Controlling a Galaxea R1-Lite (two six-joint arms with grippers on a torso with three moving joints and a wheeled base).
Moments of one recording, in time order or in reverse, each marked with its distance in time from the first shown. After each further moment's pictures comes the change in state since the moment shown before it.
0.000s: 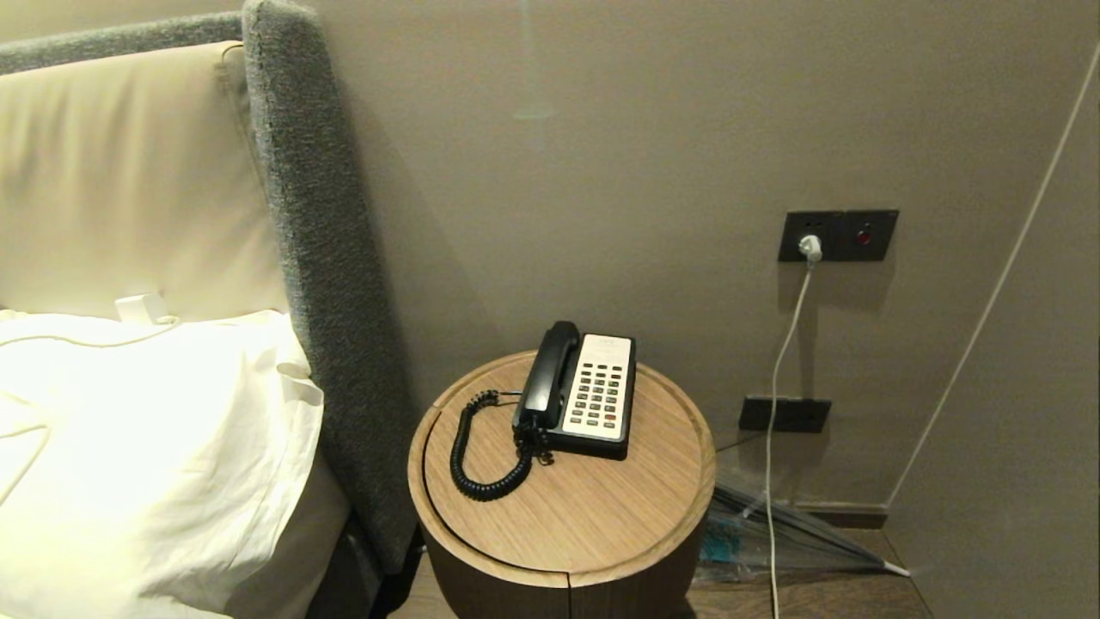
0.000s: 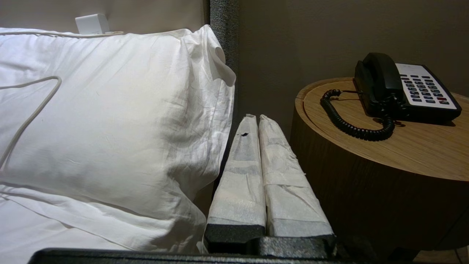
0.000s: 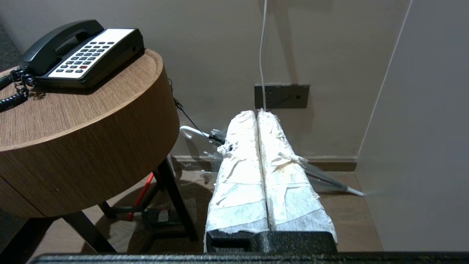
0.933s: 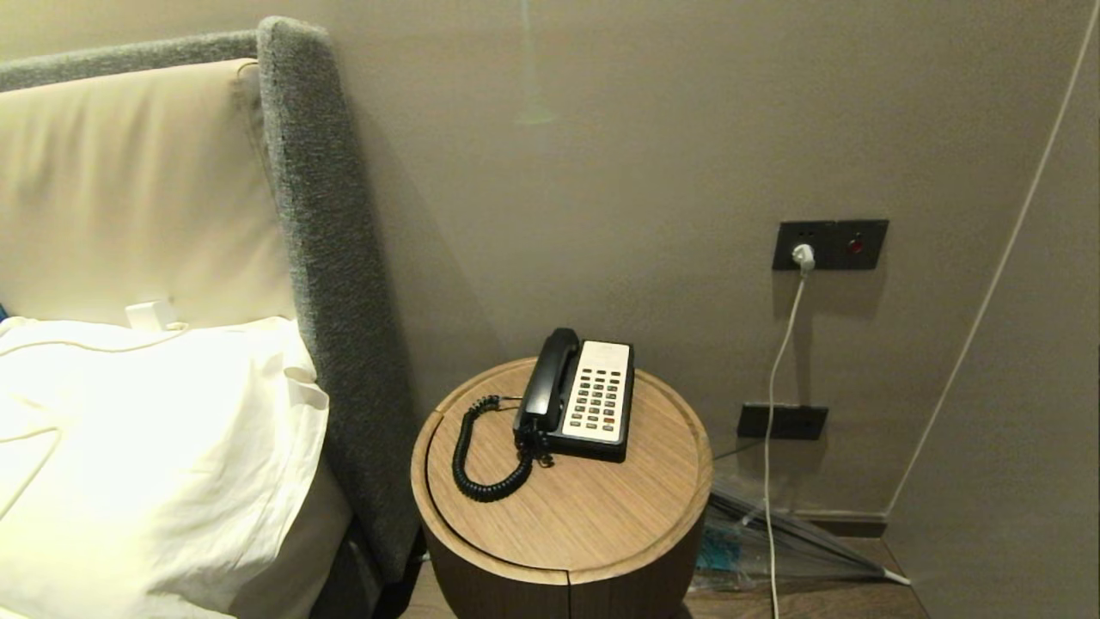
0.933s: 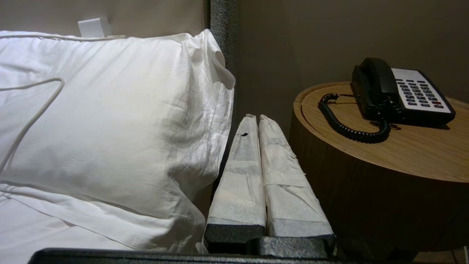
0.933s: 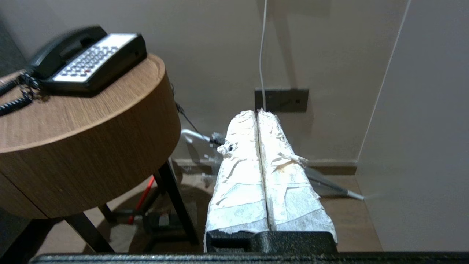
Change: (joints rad) left arm 0.000 0.000 0.000 0.000 0.000 -0.006; right arm 0.000 0.000 0.000 0.000 0.000 0.002
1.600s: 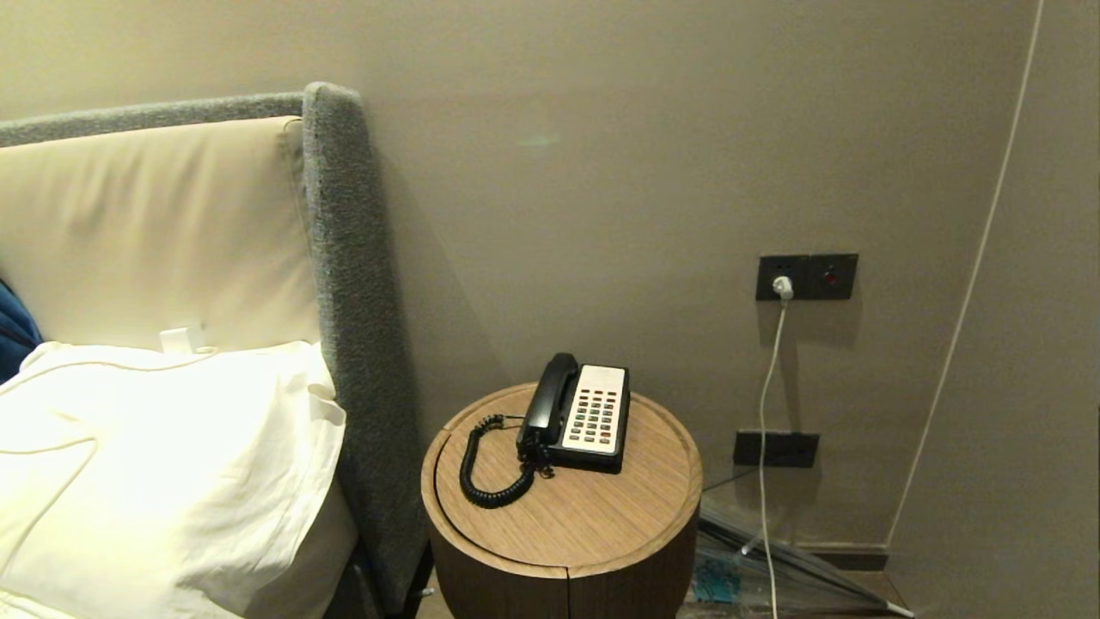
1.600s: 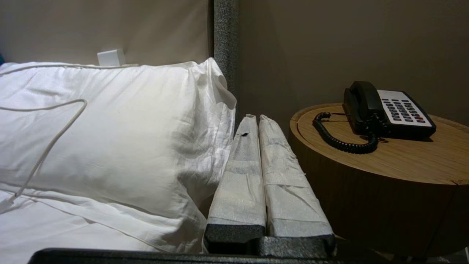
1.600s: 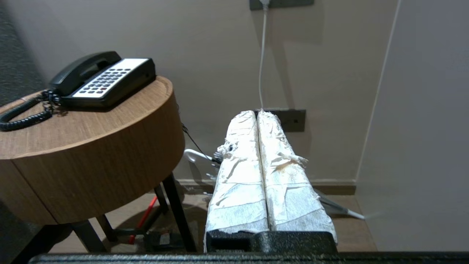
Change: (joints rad) left arm 0.000 0.000 0.000 0.001 -0.002 0.017; right arm 0.000 0.000 0.000 0.000 0.000 0.000
